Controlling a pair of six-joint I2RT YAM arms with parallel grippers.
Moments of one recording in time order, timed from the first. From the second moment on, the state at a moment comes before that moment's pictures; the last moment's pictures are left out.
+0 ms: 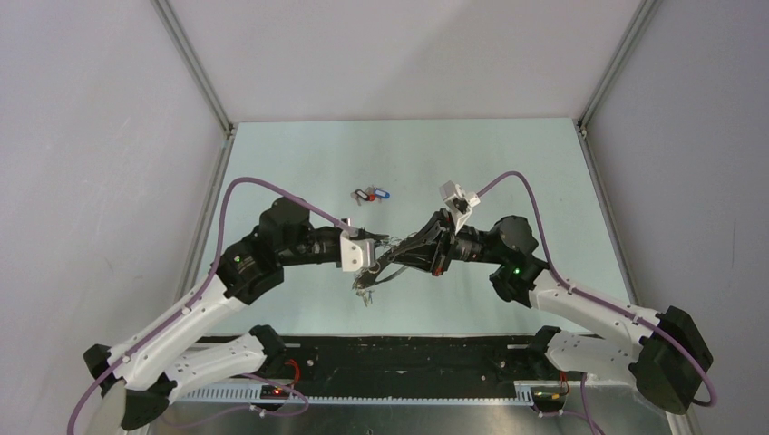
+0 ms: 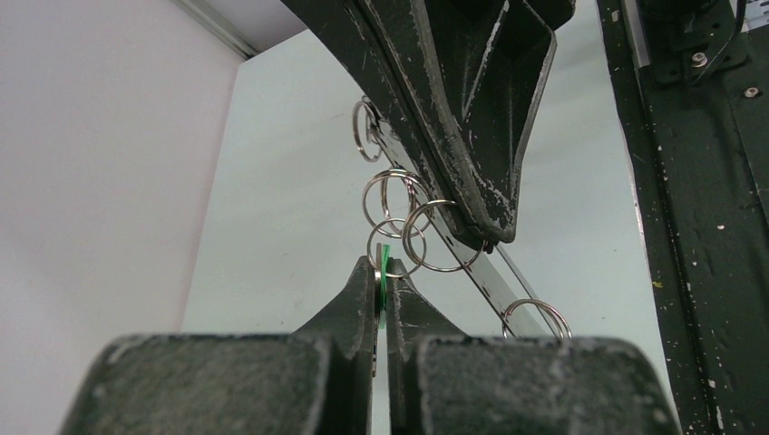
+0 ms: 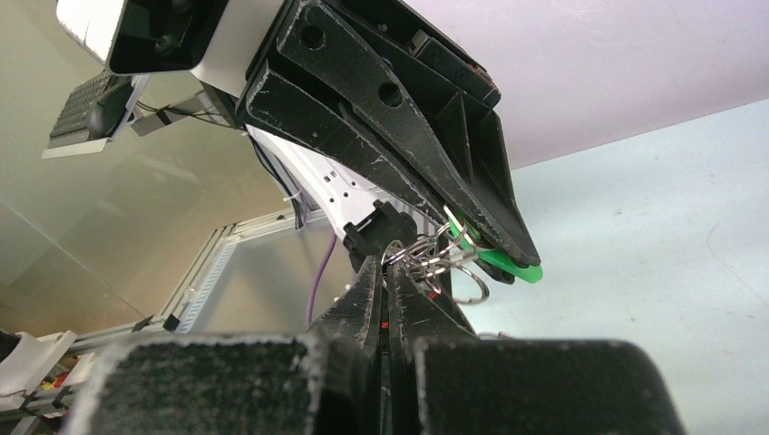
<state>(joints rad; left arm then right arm) -0.82 0.88 0.99 -0.40 0.51 0.70 0.83 1.06 0.64 0.75 -0.74 0.60</state>
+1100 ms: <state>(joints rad) -0.78 0.87 0.96 -0.27 0.60 0.65 0.77 1.06 0.70 0.49 -0.71 0.51</state>
